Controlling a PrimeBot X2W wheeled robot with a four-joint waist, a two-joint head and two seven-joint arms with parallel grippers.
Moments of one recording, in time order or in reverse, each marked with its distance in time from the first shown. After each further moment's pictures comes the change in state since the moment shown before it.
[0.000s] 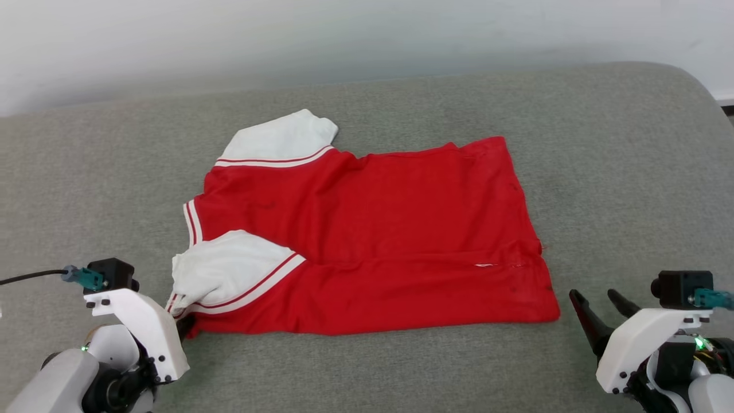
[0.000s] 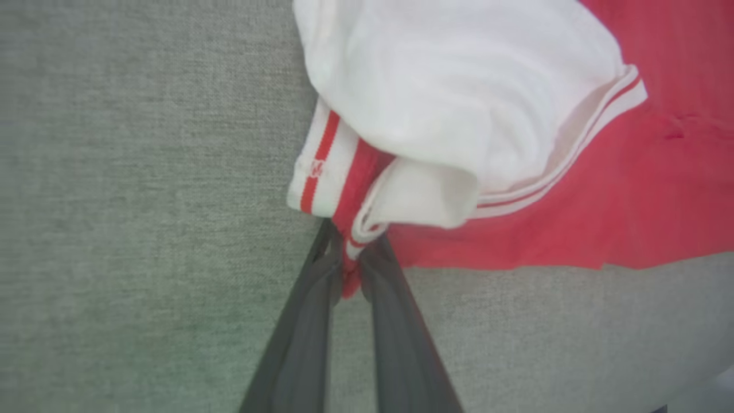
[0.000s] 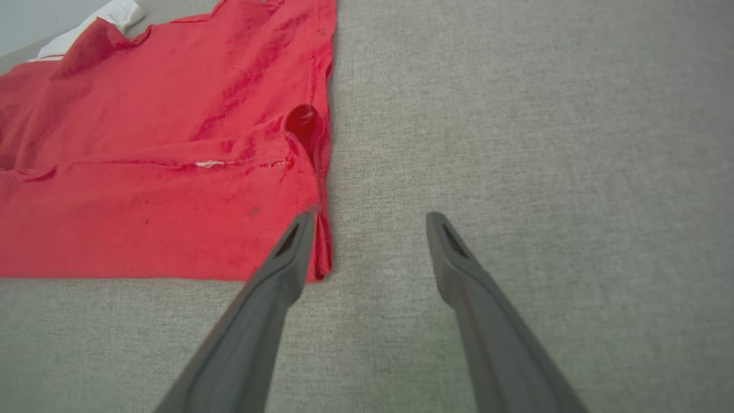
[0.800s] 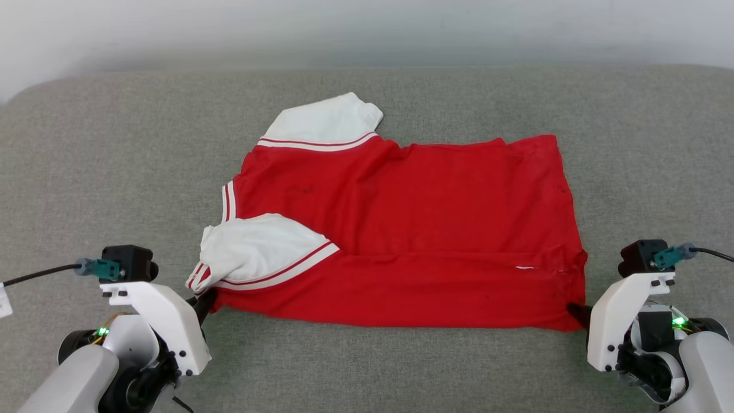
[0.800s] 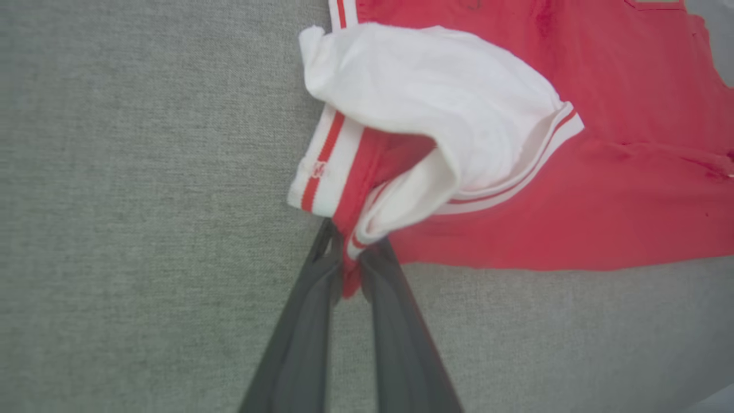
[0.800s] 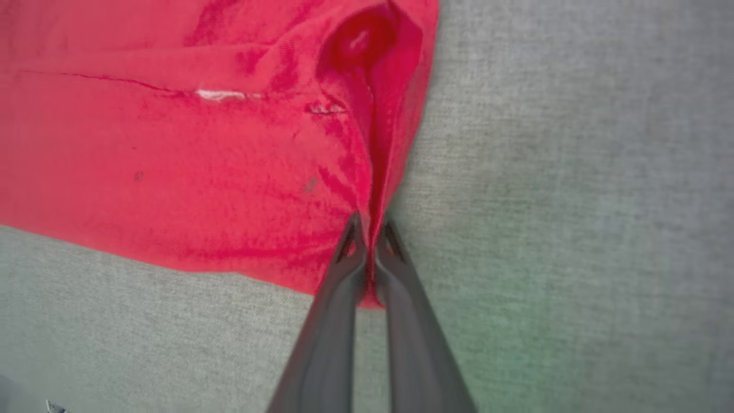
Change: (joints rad) left arm 0.023 0.002 -0.003 -0.201 0.063 0.067 -0.080; right arm -0.163 -0.058 0.105 0.178 0.098 0.000 0.343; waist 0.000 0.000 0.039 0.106
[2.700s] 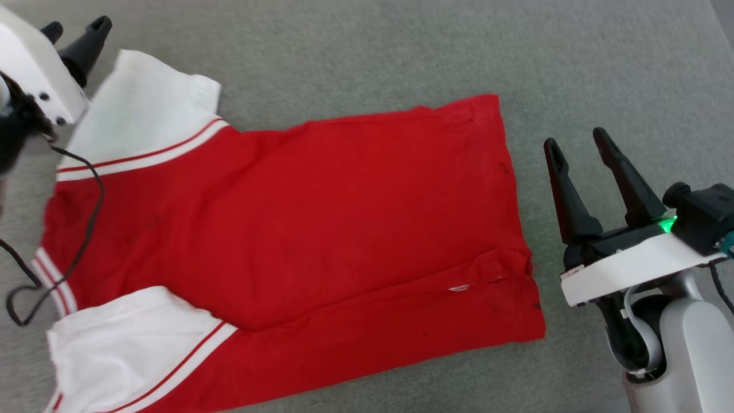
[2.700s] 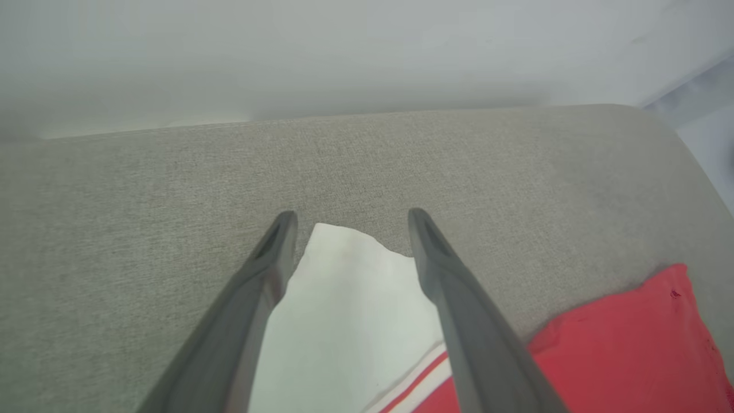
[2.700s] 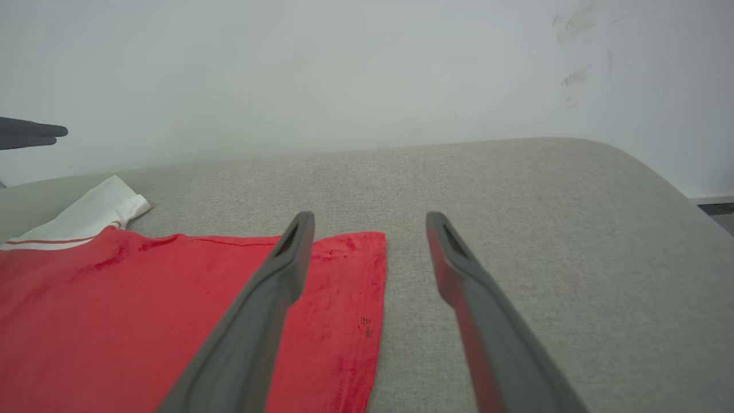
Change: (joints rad) left arm -0.637 0.056 0.096 0.223 0.028 -0.100 0.096; right arm -0.018 0.132 -0.004 -0.437 -0.163 0.000 -0.635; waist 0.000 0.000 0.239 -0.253
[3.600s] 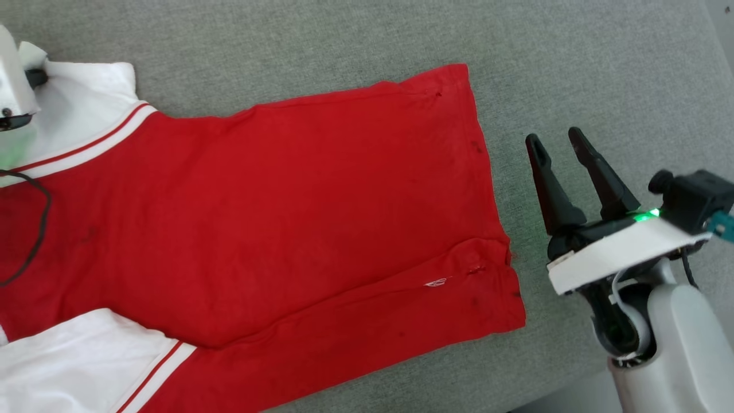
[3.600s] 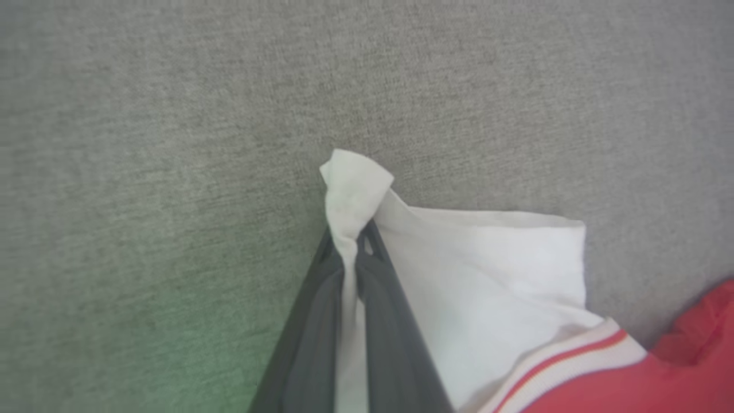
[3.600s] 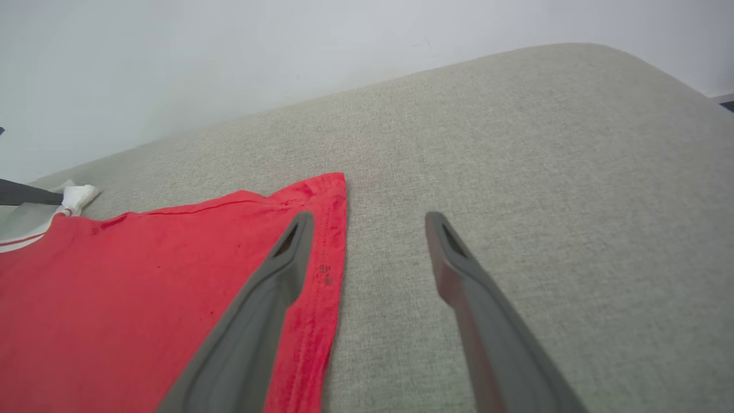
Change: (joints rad) left arm -0.150 0.081 -0.118 0.152 -0.011 0.031 0.433; right arm -0.045 0.017 0.039 0.080 0.131 0.000 -0.011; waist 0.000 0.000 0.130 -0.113
